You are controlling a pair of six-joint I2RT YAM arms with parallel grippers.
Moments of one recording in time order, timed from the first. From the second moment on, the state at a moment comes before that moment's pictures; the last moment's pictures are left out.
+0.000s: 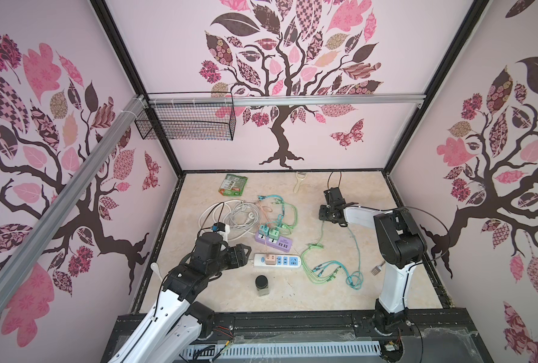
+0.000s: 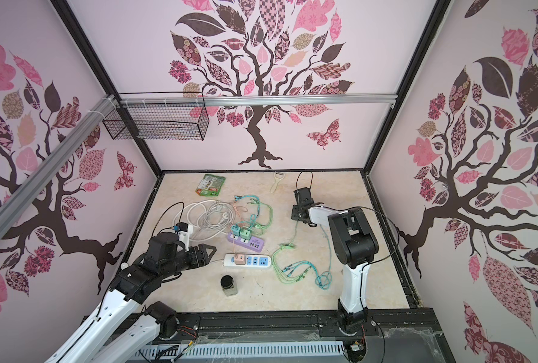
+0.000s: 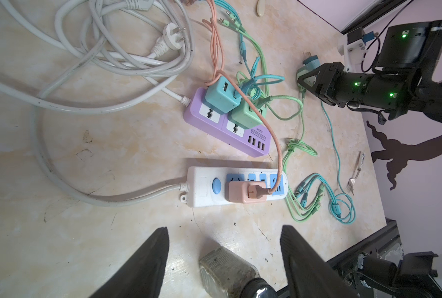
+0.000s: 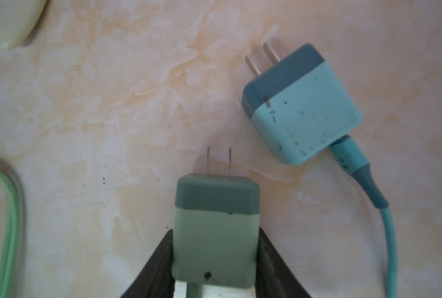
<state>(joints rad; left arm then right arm) -0.46 0.67 0.64 -0.69 0.14 -0.59 0.30 1.96 1.18 -0.19 0.14 0.42</state>
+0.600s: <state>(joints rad) -0.46 0.76 0.67 -0.66 0.21 -0.60 0.30 1.68 1.07 -0.23 -0.04 0.28</state>
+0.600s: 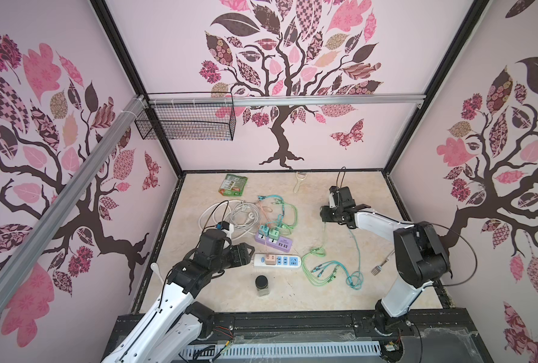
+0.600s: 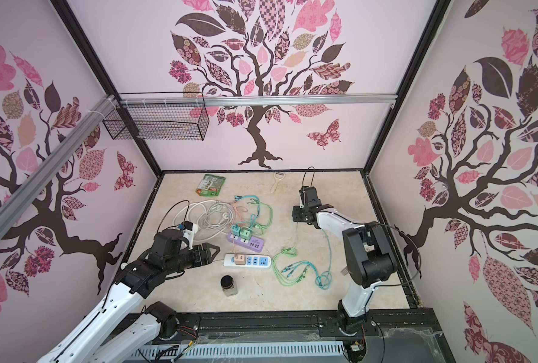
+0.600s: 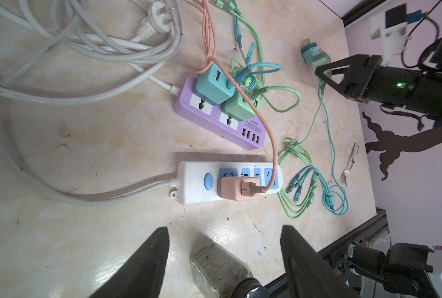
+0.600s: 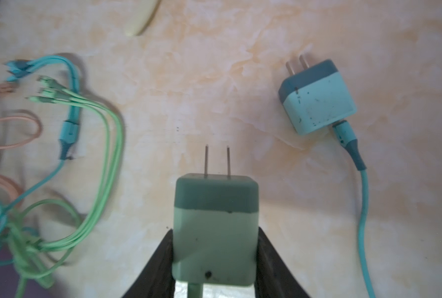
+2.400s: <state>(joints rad) -0.60 1.20 0.94 -0.22 0.73 -0.77 0.79 1.12 0.97 -0.43 -0.25 0.03</state>
